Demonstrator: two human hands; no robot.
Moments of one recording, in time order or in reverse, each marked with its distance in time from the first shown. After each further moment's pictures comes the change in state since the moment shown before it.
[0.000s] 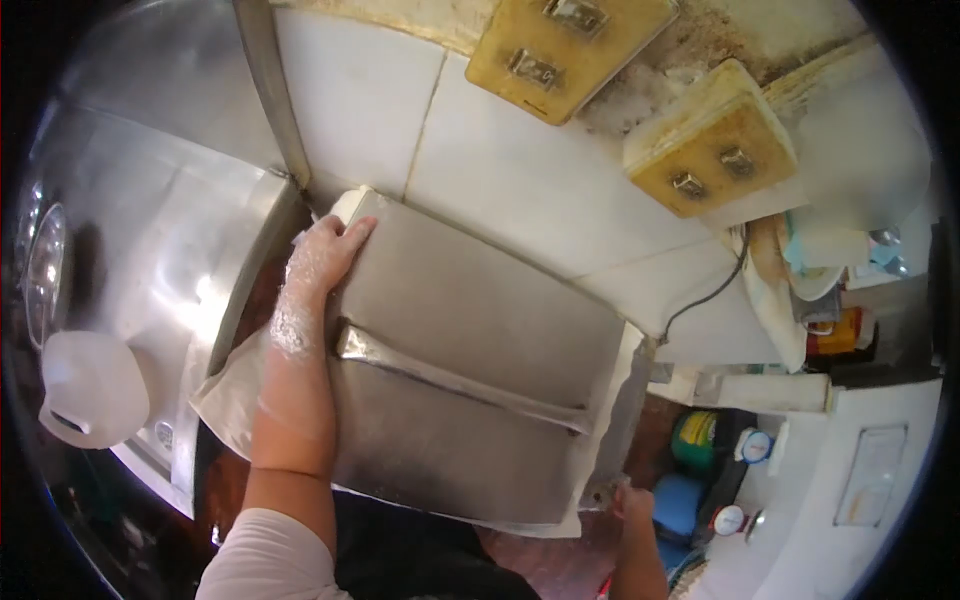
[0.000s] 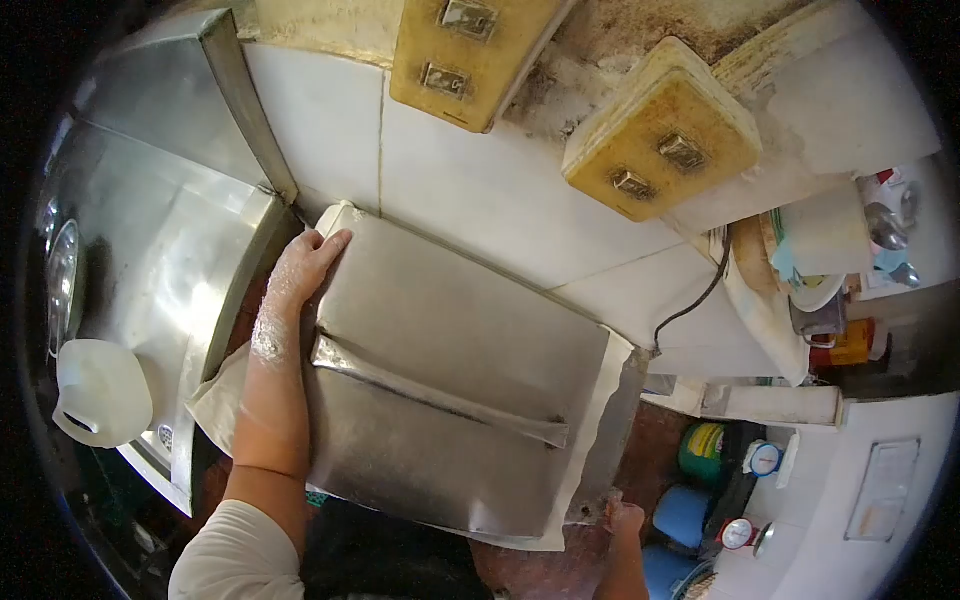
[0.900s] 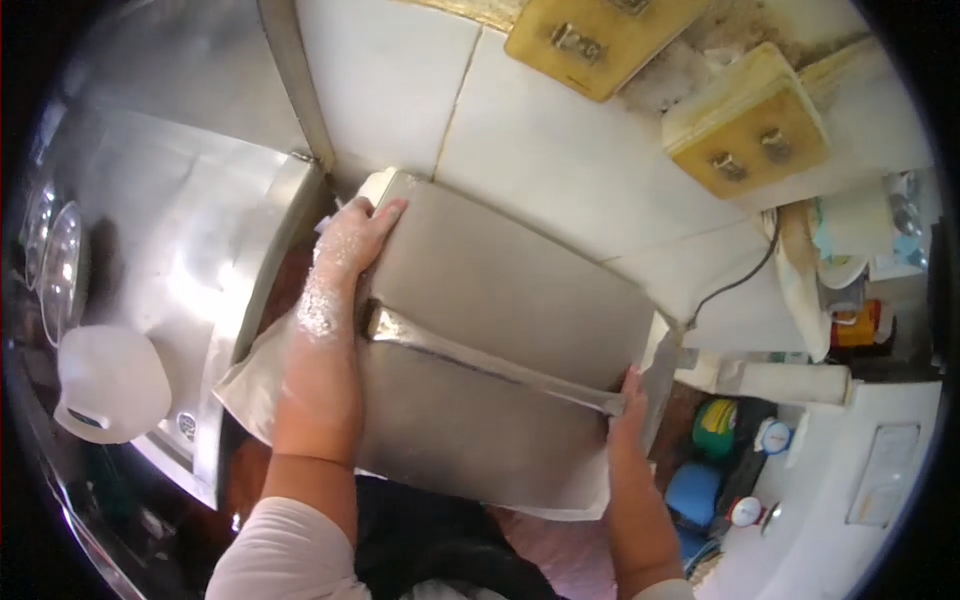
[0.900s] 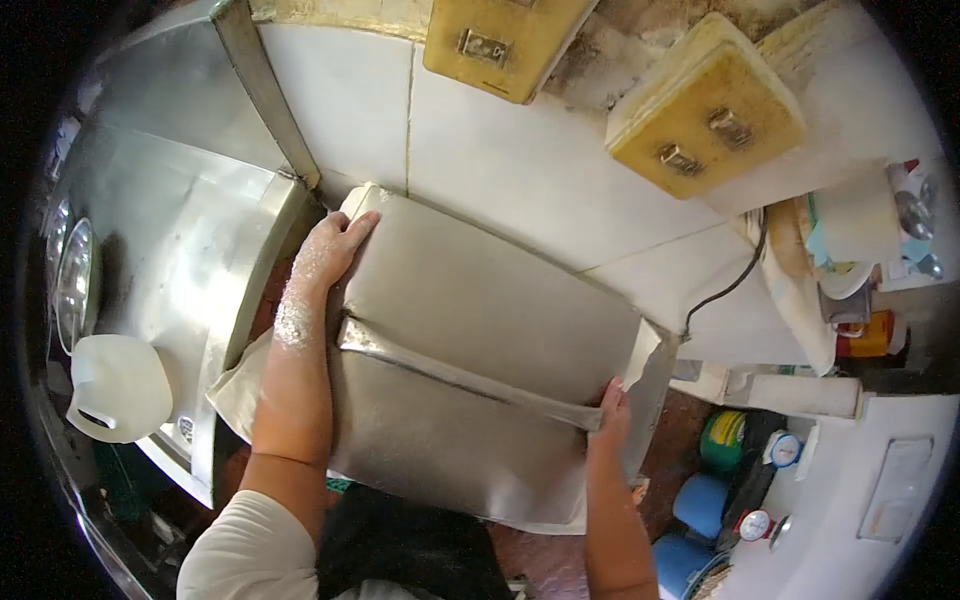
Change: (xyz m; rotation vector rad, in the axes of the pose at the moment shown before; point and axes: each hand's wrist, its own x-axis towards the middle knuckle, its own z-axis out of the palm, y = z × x) left_hand 0.001 0.004 -0.003 0.060 -0.061 0.008; right_hand -0.080 -0.178 0.130 0.325 -0.066 -0.570
